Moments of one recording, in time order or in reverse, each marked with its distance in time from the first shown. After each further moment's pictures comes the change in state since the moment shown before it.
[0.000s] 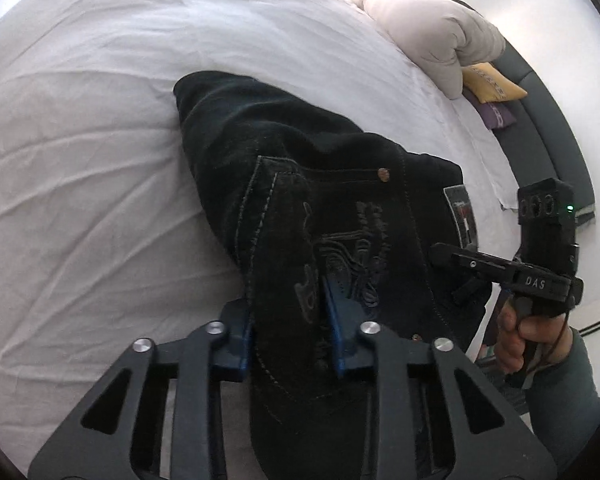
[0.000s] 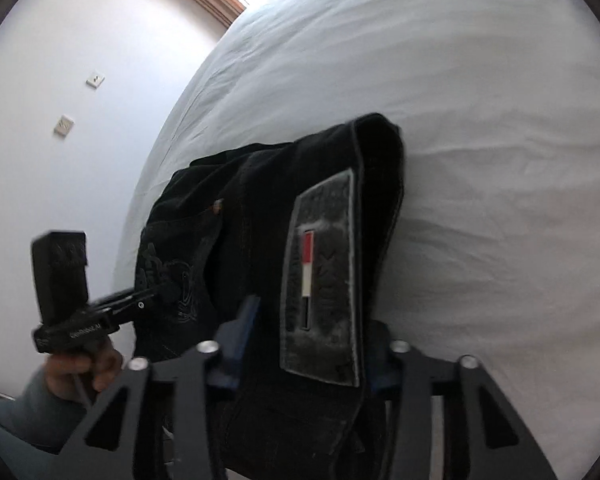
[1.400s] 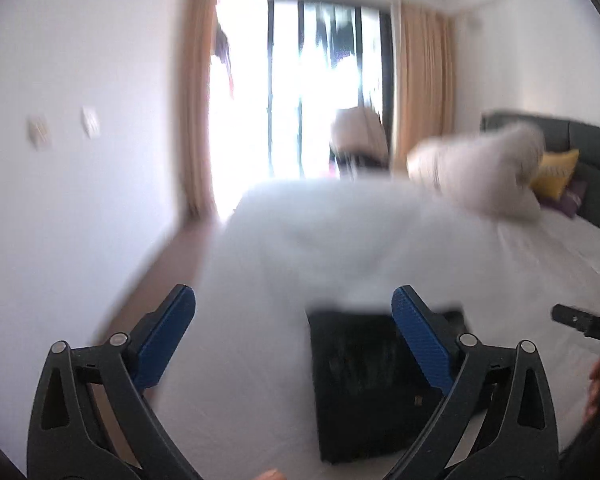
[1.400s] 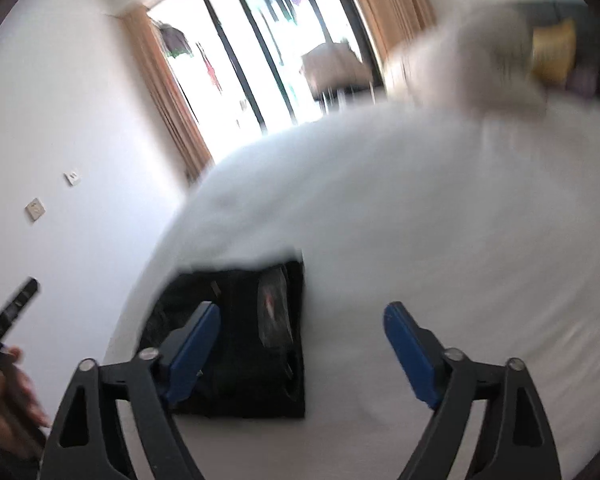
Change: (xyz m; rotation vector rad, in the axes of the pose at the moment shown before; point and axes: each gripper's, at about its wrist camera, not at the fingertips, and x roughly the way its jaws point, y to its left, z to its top) left arm -0.292 0.002 -0.021 0.262 -0.876 0.565; right arm -0.120 0.096 -0.041 -0.045 -0.675 -0.306
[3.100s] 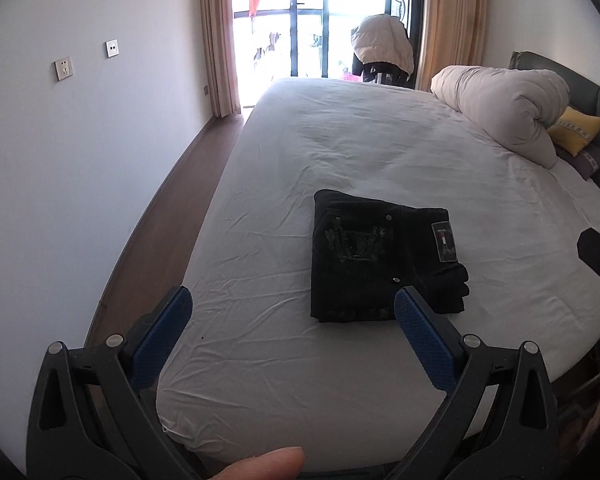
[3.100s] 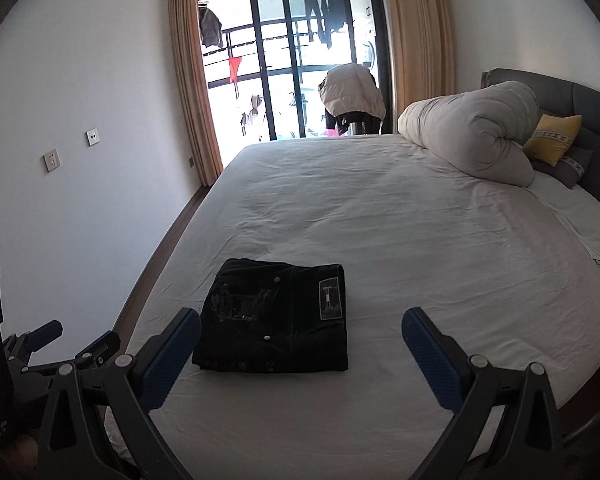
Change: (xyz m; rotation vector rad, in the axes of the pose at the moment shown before) left arm -0.035 -0.016 -0.024 -0.041 0.468 0.059; right arm -0.109 0.119 0.007 -0.168 0.066 -0.093
